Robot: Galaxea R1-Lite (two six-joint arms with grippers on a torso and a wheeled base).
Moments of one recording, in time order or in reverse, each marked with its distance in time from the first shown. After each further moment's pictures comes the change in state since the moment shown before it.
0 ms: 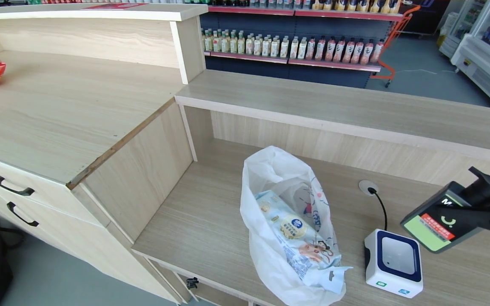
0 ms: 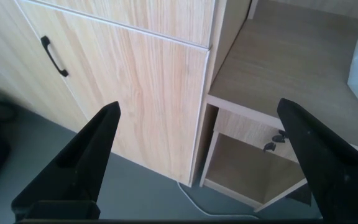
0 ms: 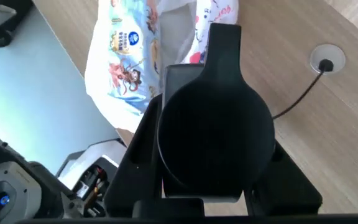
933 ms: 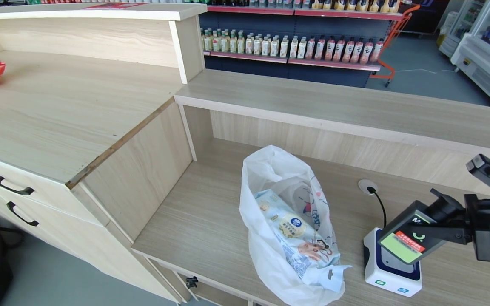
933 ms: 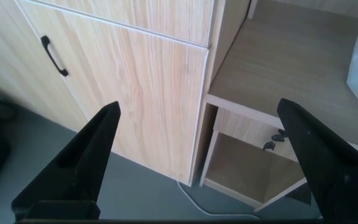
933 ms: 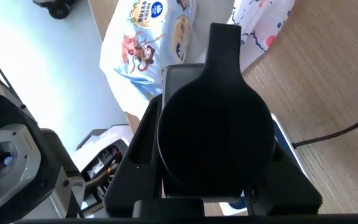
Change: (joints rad) left arm 0.001 0.000 0.000 0.000 0.000 0.000; right arm -0.071 0.277 0.049 -0.052 0.266 -0.278
